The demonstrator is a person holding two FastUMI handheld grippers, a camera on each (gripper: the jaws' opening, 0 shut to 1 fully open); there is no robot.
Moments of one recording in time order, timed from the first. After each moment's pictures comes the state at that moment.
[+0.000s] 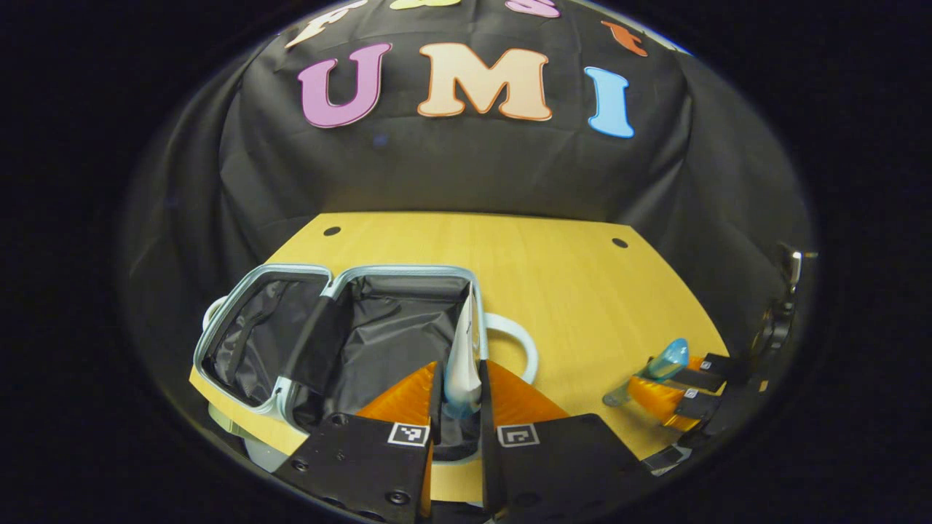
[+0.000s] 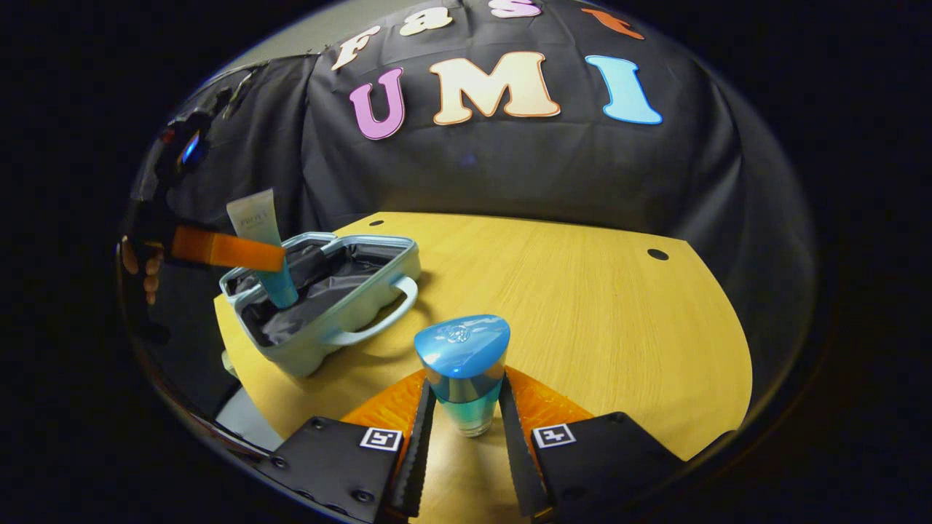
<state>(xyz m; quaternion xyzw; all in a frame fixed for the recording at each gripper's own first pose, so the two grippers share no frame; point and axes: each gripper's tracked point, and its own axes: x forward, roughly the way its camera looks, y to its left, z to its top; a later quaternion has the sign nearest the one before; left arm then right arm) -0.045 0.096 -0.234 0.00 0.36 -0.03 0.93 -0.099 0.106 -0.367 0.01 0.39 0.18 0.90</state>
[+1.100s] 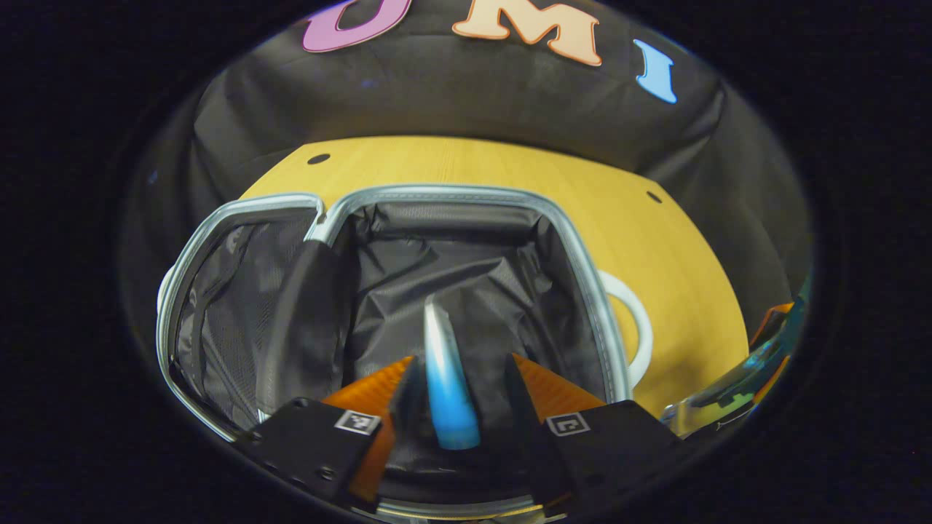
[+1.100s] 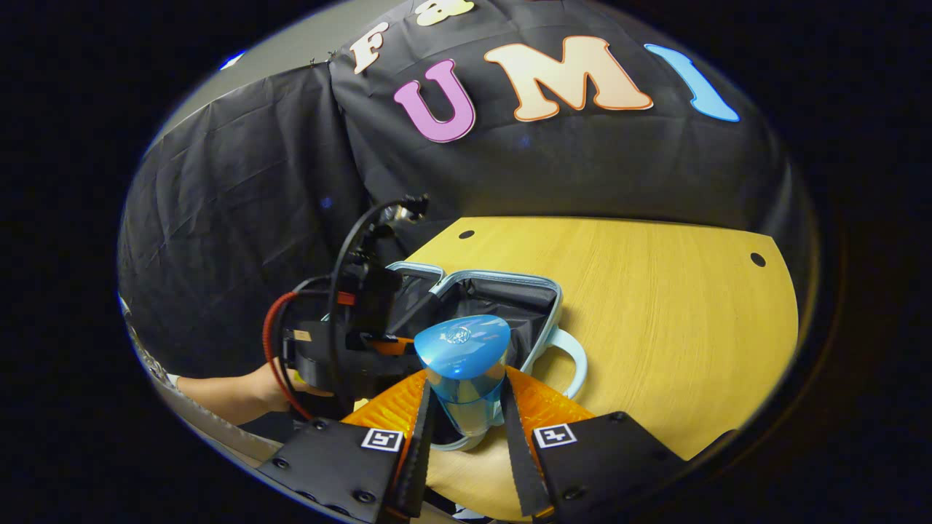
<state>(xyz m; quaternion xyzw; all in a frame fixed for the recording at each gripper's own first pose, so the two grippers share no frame) 0.007 0.158 -0.319 -0.03 0.43 -0.08 0.90 -0.070 0.296 -0.309 0.09 0.44 0.28 0.85</state>
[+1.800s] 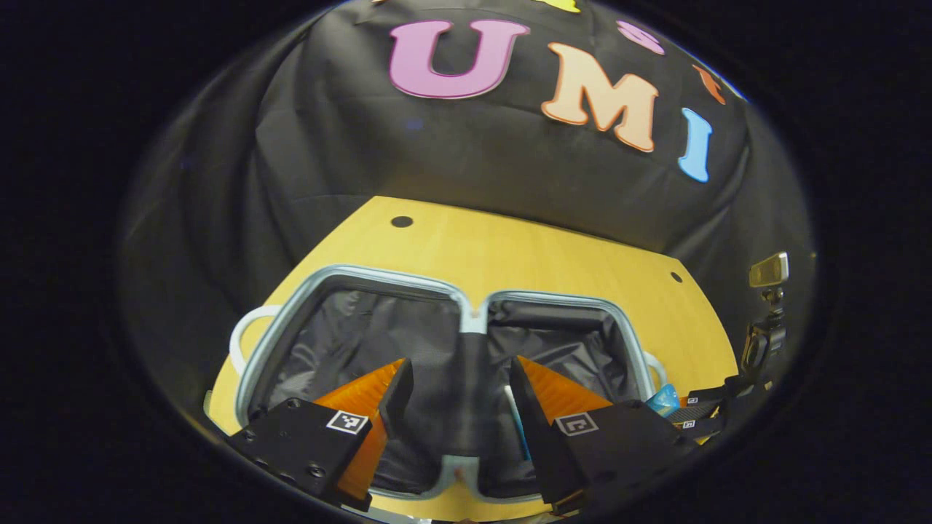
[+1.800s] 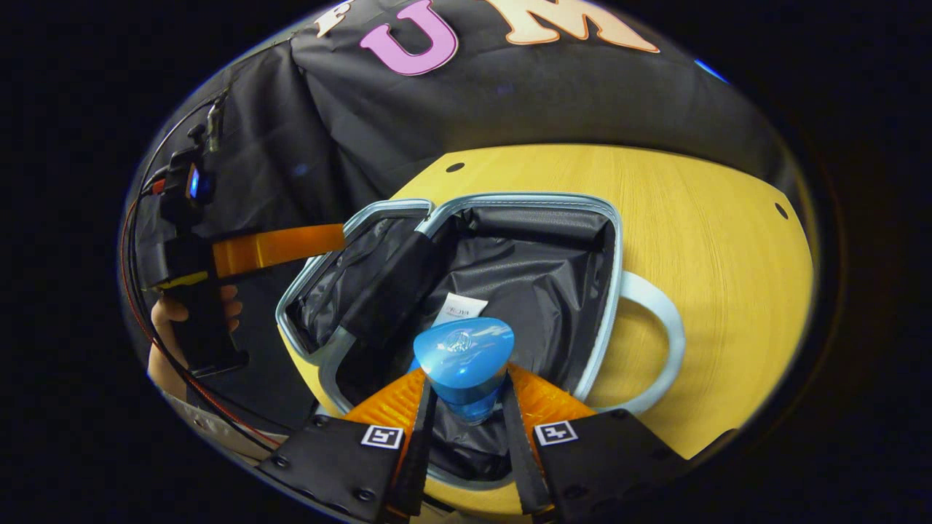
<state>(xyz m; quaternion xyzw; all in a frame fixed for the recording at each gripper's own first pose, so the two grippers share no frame) 0.027 0.323 -0.241 -0.07 0.35 -0.01 0.94 -0.082 0.374 -0.418 0.09 0.54 0.23 0.80</state>
